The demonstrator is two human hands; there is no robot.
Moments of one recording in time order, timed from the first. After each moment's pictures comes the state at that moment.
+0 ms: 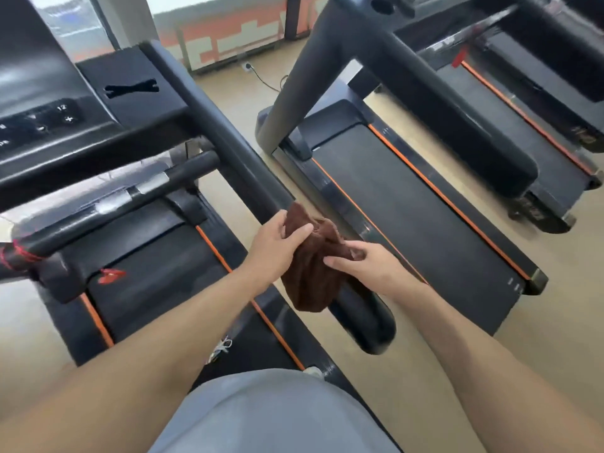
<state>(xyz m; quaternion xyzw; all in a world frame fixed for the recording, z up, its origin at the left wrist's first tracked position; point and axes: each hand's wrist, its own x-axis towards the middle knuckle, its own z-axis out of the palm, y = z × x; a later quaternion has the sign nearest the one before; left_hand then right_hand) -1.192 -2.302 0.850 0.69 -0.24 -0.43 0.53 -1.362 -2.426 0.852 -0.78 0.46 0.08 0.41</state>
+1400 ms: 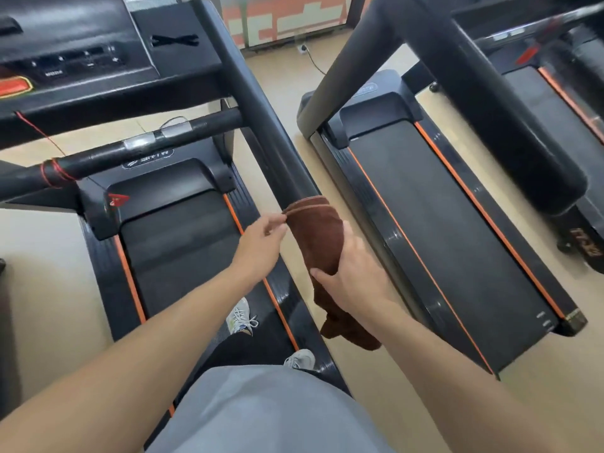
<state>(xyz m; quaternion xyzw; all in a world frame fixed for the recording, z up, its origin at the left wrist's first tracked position) -1.242 -2.262 0.821 0.80 -0.11 -0.35 0.48 -1.389 -2.379 0.830 -0.88 0.38 0.10 0.24</state>
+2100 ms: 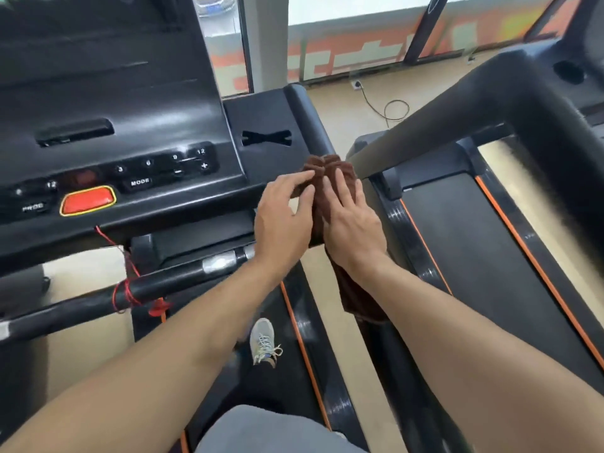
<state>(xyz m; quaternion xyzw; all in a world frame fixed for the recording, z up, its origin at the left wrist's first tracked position) -0.970 -2.324 0.859 0.81 -0.20 -0.03 0.55 -1.030 -2.450 0.819 -0.98 0.19 0.02 0.09</state>
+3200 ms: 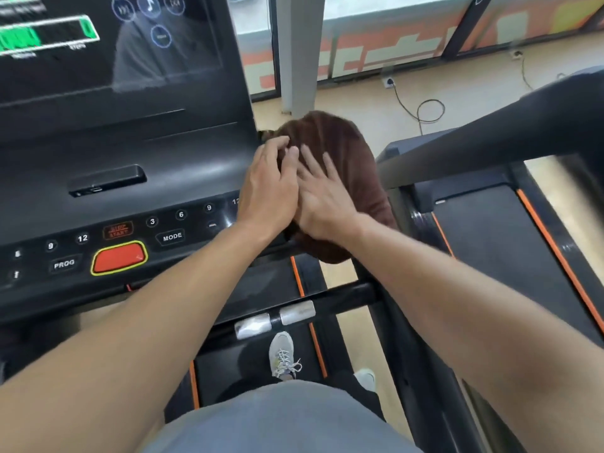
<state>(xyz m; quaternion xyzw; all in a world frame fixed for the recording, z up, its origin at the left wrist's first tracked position) -0.809 -2.326 0.895 0.87 -0.13 -0.10 0.46 -0.843 -2.442 0.840 -0.99 0.00 0.06 0.11</state>
